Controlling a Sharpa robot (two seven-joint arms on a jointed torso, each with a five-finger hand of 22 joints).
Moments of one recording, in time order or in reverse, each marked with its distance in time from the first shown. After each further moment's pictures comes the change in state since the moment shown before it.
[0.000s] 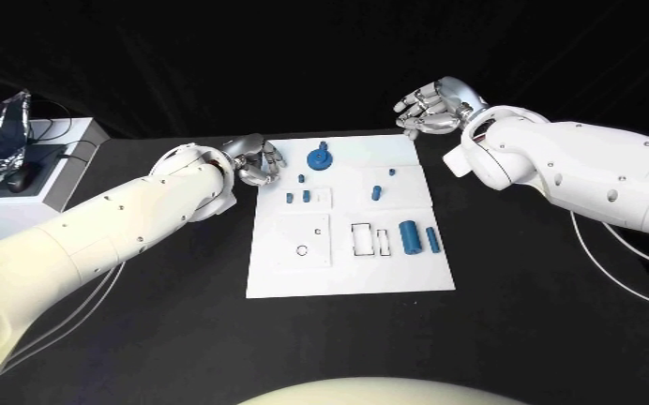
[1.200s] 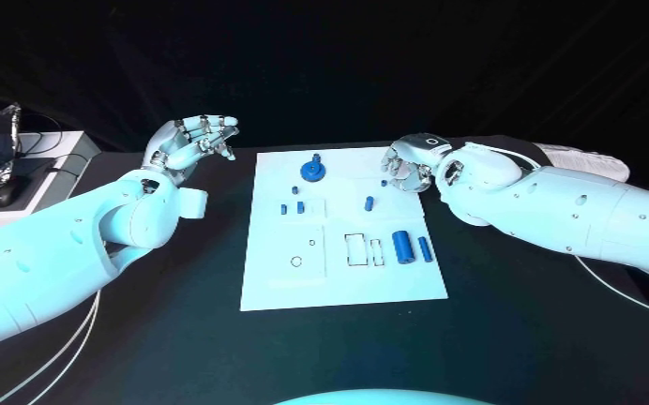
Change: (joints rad) left arm -0.105 -0.263 0.107 0.305 1.055 -0.116 0.423; left_hand -0.030 0.038 -0.069 0.098 0.014 -0.025 0.047 0.187 0.008 0.085 0.016 -0.163 -0.191 -0.216 0.014 -0.302 -0.372 0.040 -0.141 0.013 -0.304 -0.265; right arm -0.093 0.035 -0.014 -0.009 -0.910 0.076 -0.183; right_hand 0.006 0.000 -0.067 -0.037 -0.045 0.092 -0.034 -0.041 -0.099 0.044 -0.033 -0.046 0.006 0.082 -0.045 0.957 0.729 0.000 0.111 -0.083 0.426 0.326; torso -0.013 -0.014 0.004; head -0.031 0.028
